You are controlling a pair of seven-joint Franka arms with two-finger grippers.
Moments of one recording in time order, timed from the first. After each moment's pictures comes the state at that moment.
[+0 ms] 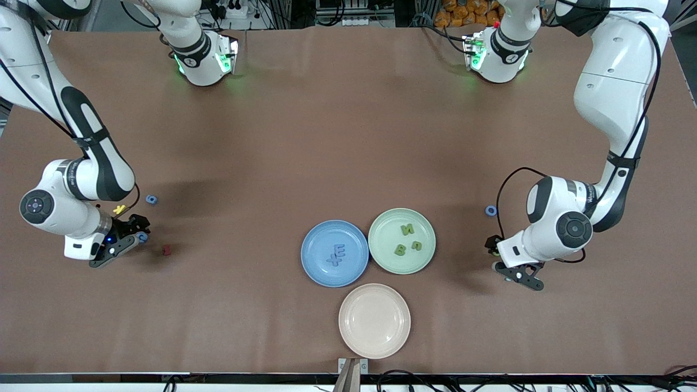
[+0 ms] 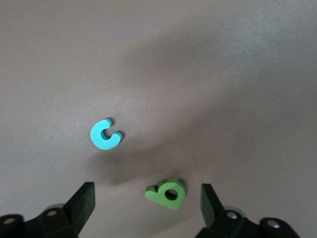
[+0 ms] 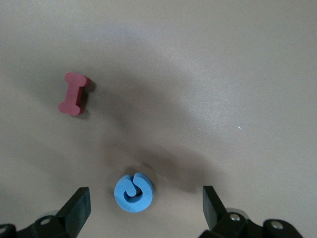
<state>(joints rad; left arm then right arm) 0.07 0.77 -0.24 -1.58 0.22 2.32 0.21 -0.43 0.65 0.25 -1.82 -0.29 2.44 -0.66</state>
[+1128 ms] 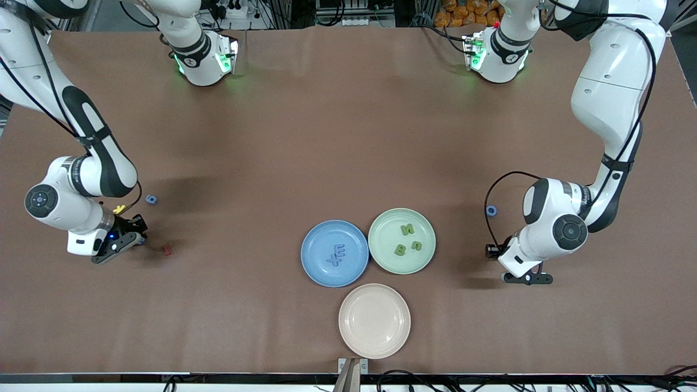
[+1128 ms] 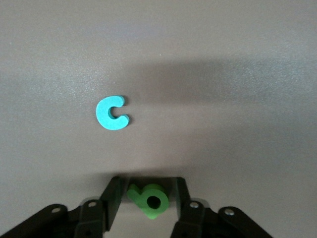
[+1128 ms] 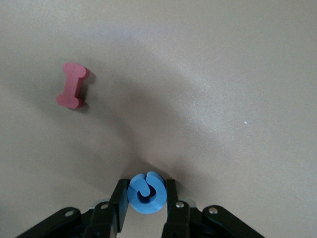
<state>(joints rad) 0.07 0.79 -0.25 -1.58 0.20 2.32 -0.20 -0.45 0.65 0.25 -1.87 -0.29 2.51 -0.67</state>
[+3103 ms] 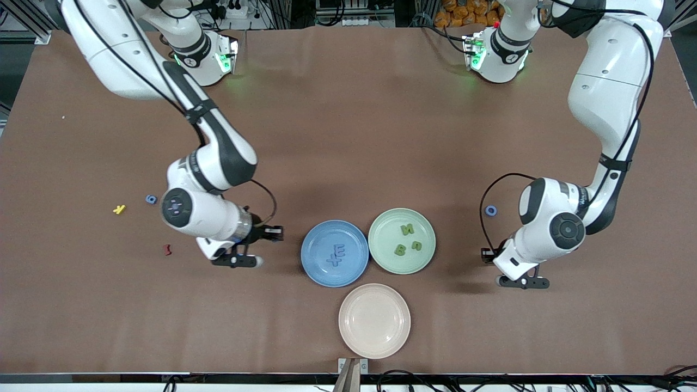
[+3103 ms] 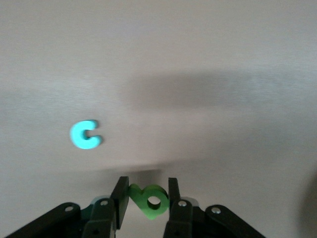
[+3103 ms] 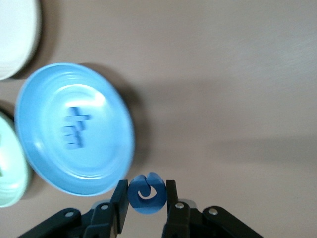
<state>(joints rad) 0.05 0.79 -0.27 -1.55 0.20 2.33 -0.22 0.13 0.69 0.33 -1.51 0.10 2.22 0.41</state>
